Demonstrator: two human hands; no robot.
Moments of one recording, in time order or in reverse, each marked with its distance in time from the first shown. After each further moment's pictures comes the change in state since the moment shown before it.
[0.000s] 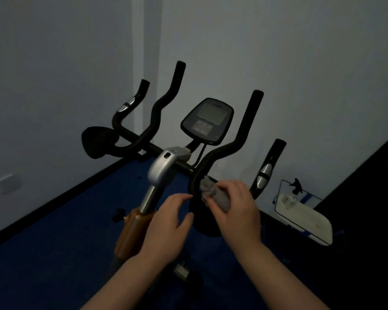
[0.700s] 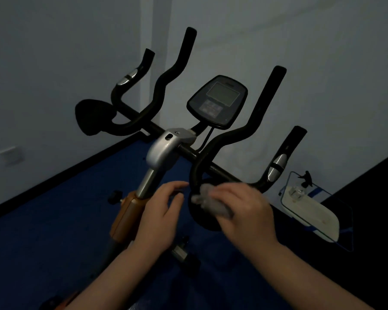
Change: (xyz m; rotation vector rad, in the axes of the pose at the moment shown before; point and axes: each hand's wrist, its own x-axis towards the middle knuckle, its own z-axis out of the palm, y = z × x) left_hand 0.006 -0.016 0.016 -0.251 0.176 -0.142; right_hand -0.003 0.024 -0.007 -0.121 -0.210 -0.313
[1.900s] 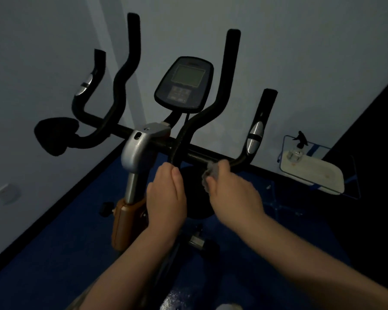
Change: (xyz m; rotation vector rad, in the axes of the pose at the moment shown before) left_hand 0.023 0.019 0.048 0.409 0.050 0.151; right_hand 0.000 0.002 0.006 0.123 -0.252 0.701
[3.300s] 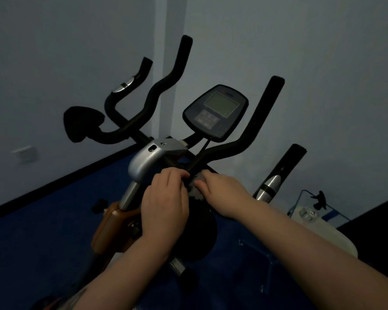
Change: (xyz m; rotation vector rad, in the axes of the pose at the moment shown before) left_hand 0.027 0.014 0.015 0.263 0.260 0.041; right_hand 0.121 0.013 0.001 -0.280 -0.376 -0.550
